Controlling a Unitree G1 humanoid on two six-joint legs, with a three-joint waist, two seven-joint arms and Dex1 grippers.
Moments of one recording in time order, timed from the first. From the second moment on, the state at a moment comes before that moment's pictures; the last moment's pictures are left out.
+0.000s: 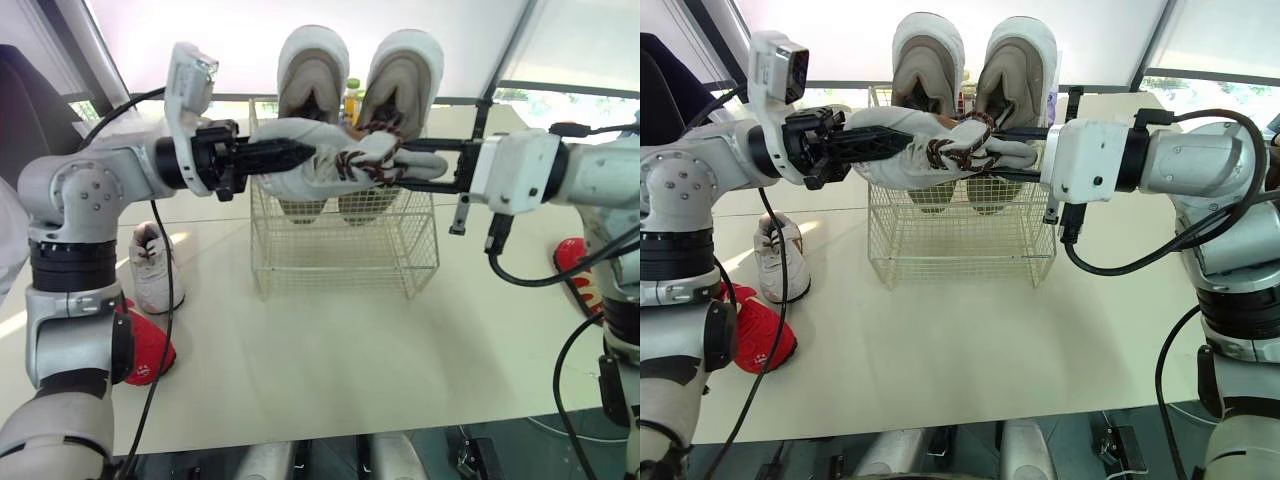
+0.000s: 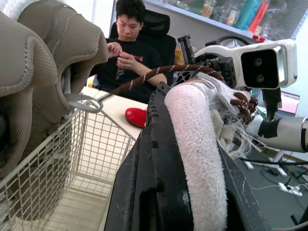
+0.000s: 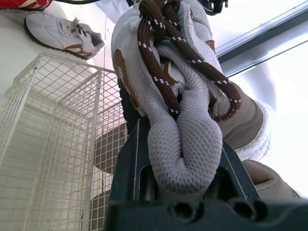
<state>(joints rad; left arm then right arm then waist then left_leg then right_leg) -1.02 0.65 0.10 0.08 -0.92 1.03 -1.08 -0.81 -0.89 0.03 -0.31 0.30 0.13 1.04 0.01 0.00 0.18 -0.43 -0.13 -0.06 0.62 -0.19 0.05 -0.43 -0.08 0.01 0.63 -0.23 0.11</state>
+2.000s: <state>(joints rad) -0.85 0.48 0.22 -0.11 -1.12 1.00 -0.62 -0.86 -0.53 -0.21 -0.24 1.34 0.84 0.33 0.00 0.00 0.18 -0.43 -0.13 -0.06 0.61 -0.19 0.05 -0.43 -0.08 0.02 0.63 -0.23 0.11</state>
